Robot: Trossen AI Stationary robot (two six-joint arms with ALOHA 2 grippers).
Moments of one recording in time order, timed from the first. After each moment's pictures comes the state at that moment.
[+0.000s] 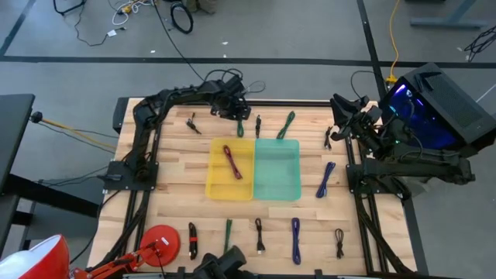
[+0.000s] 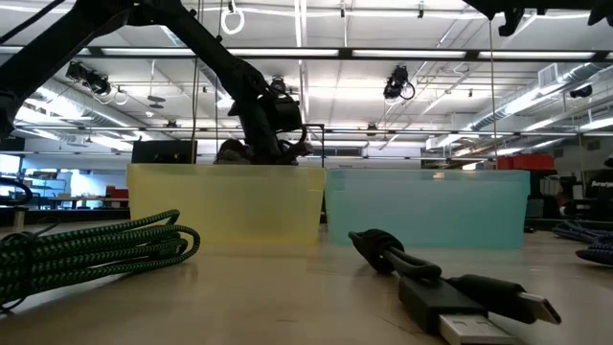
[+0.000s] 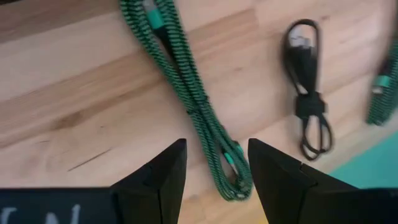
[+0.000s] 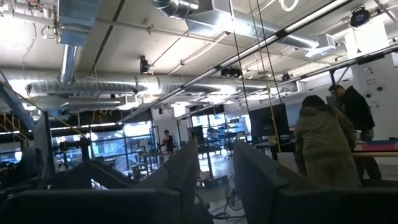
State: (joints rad) left arm 0.66 2.10 1.57 -0.68 0.18 -0.61; right arm -0.22 0.55 0.46 0.61 0.39 -0.07
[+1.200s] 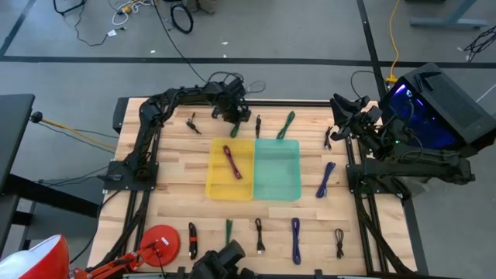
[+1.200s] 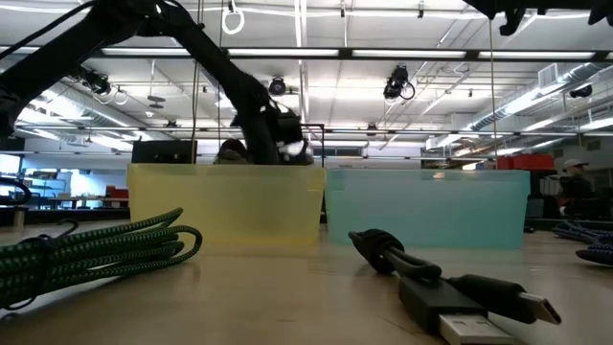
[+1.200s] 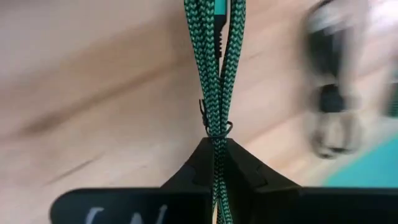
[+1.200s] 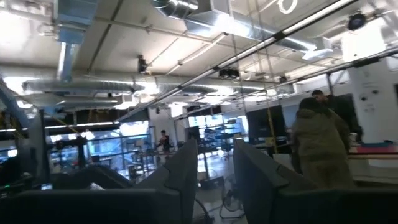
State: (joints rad) left arm 0.69 2.15 1.63 -0.74 0.26 -0.56; right arm -0.22 0.55 0.46 0.61 0.41 -0.09
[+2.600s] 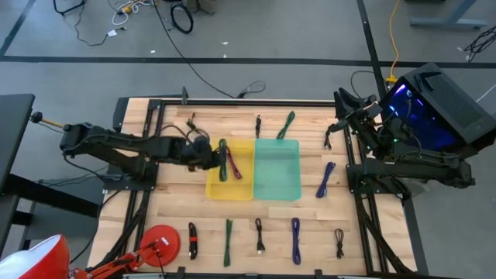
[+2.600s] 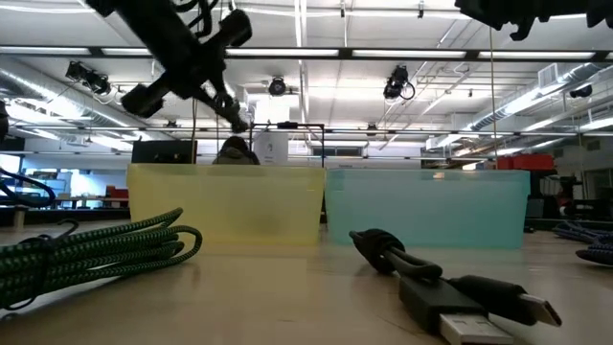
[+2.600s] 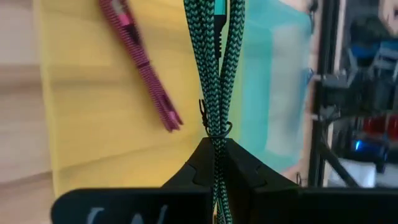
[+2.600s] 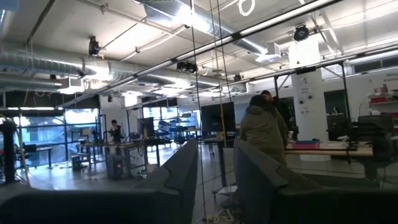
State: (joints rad) left arm -0.06 1.24 0.82 -0.38 -0.24 -1.63; right arm -0.28 0.55 0.46 0.58 0.54 -0.20
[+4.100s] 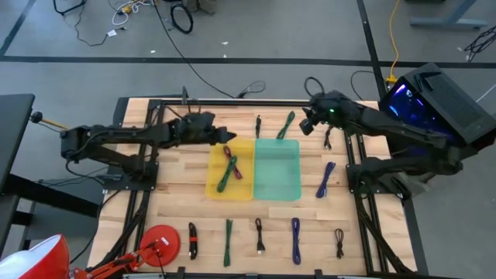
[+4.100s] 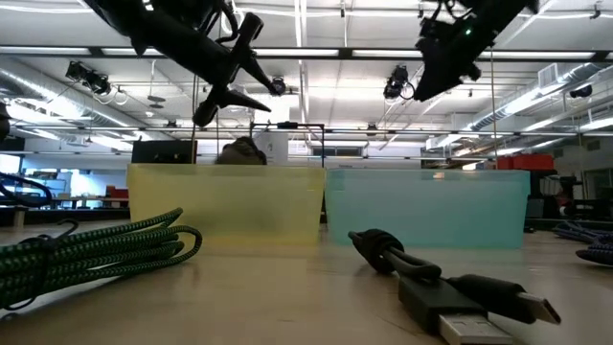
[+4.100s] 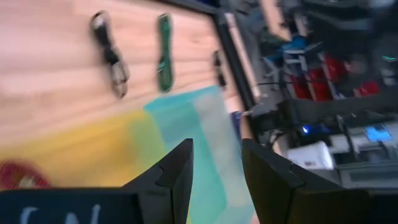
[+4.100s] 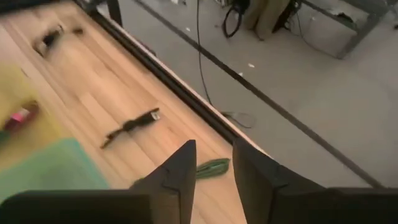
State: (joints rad) left arm 0.28 1.24 0.75 0.10 -0.03 -1.05; right arm -0.44 1.09 0.97 -0.53 0.37 0.05
